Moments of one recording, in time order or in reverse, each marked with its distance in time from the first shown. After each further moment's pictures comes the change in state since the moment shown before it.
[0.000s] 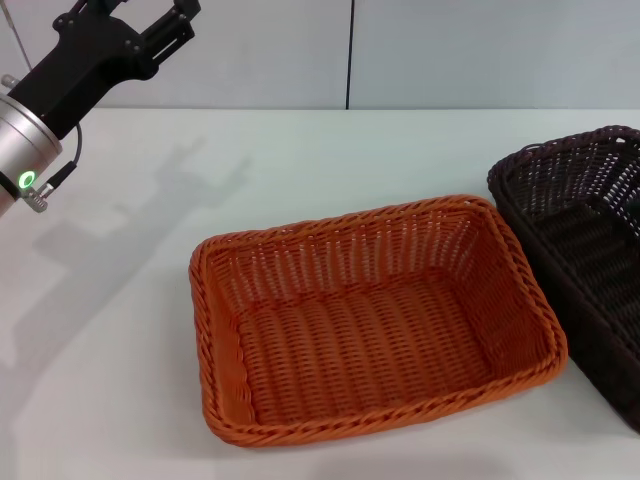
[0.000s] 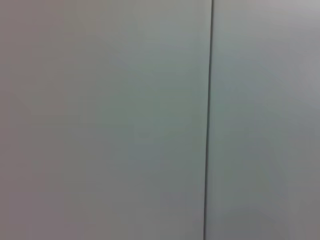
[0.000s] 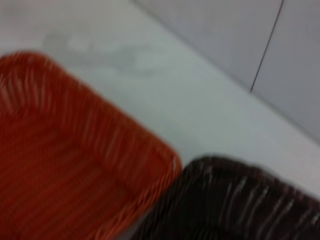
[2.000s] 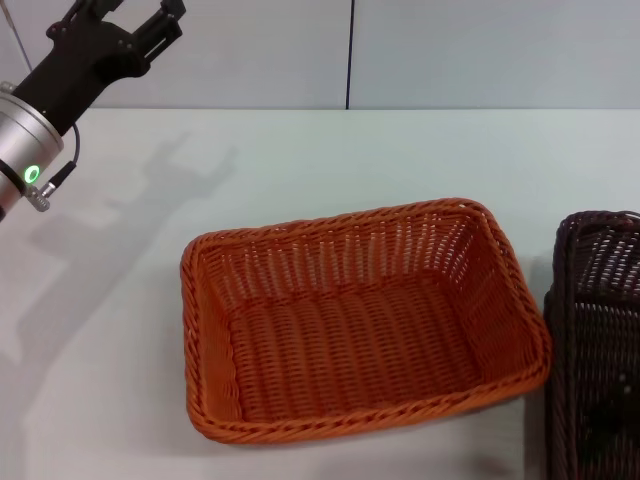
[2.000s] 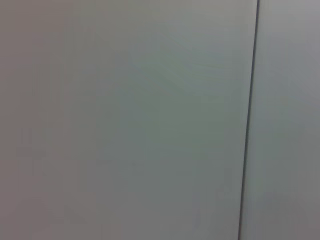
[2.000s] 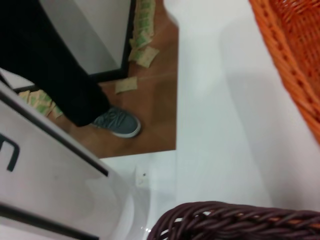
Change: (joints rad) left arm -0.044 -0.004 -0.029 -0.066 -0.039 -0.075 0.020; right arm -0.018 0.143 -0.315 0.050 -0.129 -0.360 -0.190
